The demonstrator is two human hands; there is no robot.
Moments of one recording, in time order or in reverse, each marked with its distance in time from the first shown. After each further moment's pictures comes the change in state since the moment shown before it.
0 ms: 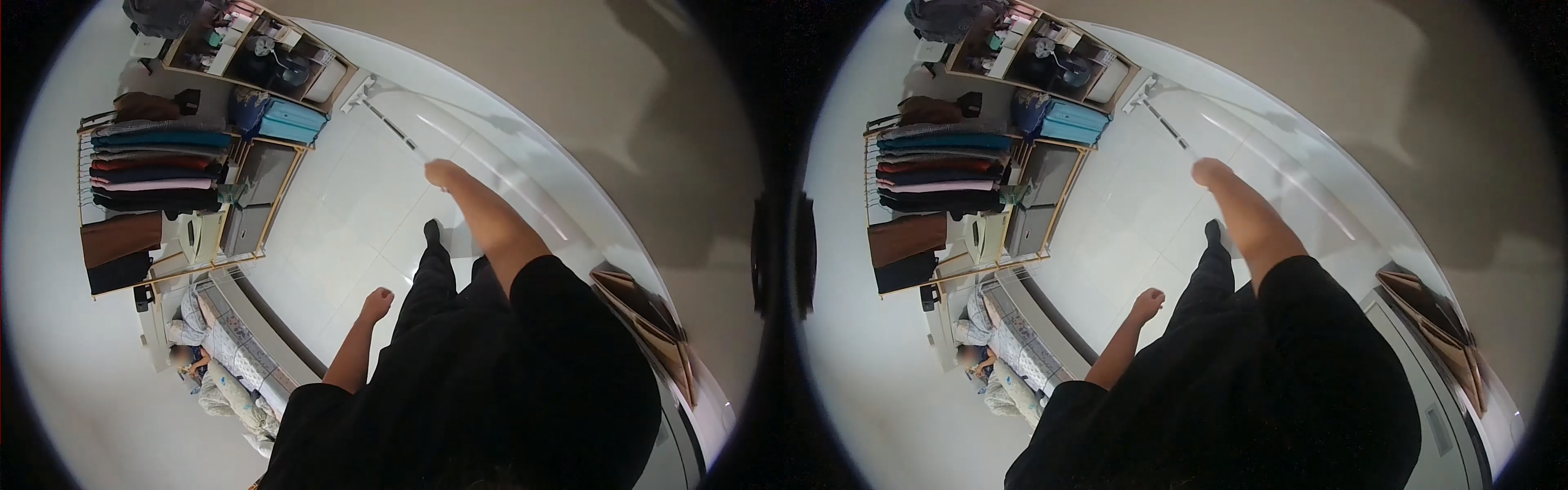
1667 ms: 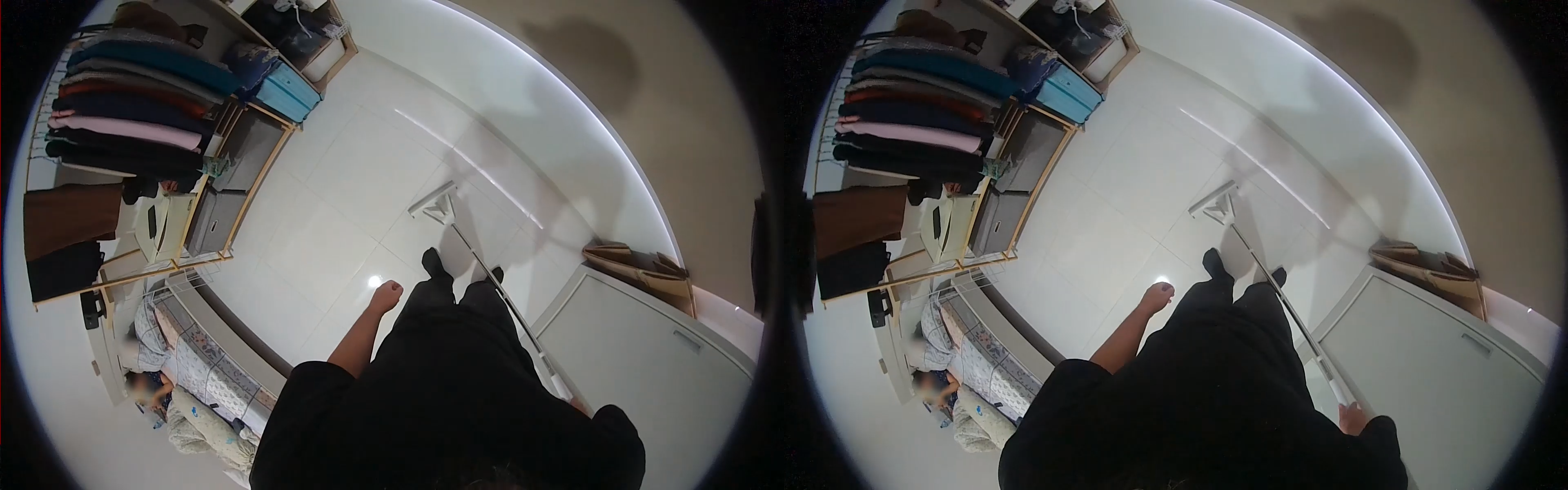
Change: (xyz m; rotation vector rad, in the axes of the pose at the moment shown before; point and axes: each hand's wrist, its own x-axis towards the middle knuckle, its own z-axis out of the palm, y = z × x) left_hand 0.049 -0.235 -0.031 -0.240 -0.254 0.081; right_hand -0.594 0.118 0.455 -0.269 0.156 0.901
